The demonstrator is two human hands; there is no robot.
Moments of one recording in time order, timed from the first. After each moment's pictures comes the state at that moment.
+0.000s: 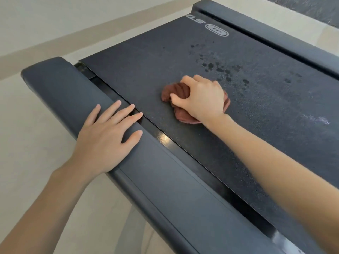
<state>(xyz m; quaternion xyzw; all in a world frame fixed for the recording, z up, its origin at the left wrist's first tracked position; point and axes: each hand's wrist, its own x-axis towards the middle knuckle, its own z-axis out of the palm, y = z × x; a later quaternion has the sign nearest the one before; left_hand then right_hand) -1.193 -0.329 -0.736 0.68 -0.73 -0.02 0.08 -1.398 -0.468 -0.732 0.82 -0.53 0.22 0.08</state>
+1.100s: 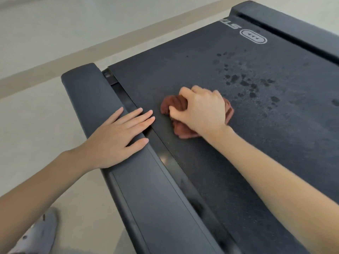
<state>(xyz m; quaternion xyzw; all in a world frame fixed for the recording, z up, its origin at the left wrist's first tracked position) -1.191 -0.346 -0.725 0.64 -0.77 -0.08 -0.01 -1.384 -0.485 -0.735 0.87 -0.42 0.24 0.05</state>
